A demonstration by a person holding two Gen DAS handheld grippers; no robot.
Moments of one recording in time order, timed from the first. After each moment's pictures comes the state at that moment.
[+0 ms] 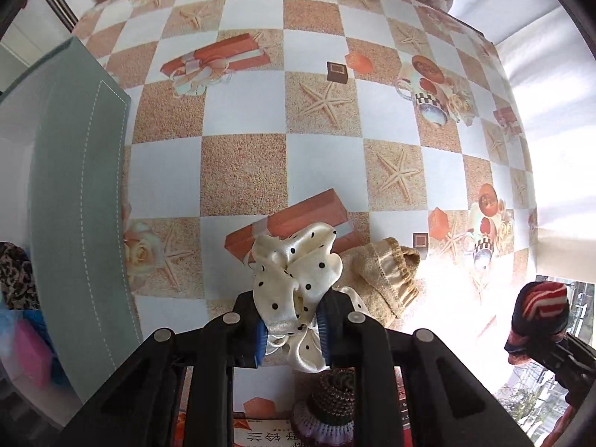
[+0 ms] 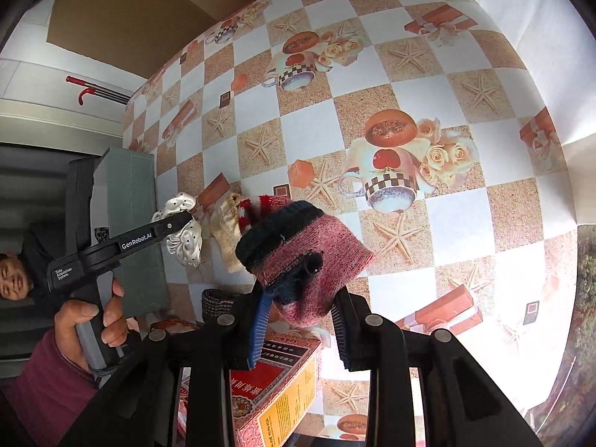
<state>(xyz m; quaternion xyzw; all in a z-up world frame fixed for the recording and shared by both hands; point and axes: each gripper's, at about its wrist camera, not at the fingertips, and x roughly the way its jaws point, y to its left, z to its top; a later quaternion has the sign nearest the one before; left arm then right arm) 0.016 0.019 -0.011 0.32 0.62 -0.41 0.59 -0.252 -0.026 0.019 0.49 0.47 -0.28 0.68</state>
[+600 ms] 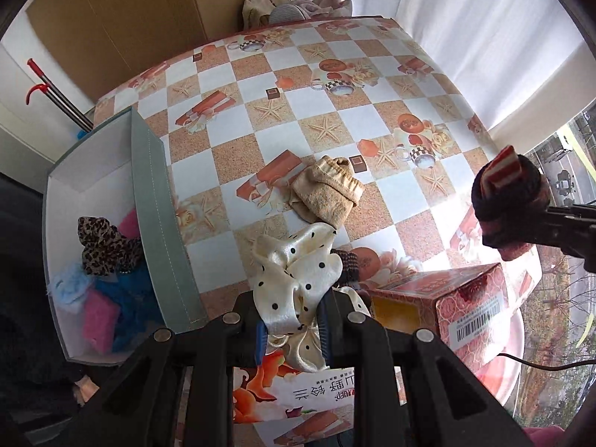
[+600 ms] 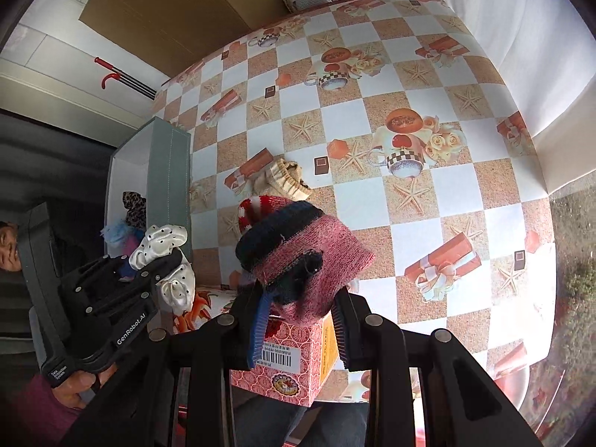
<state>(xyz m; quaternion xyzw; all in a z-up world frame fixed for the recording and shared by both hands) -0.065 0.135 0.086 0.40 0.48 -0.50 0.60 -0.239 0.071 0.087 0.43 0.47 -0.30 0.71</state>
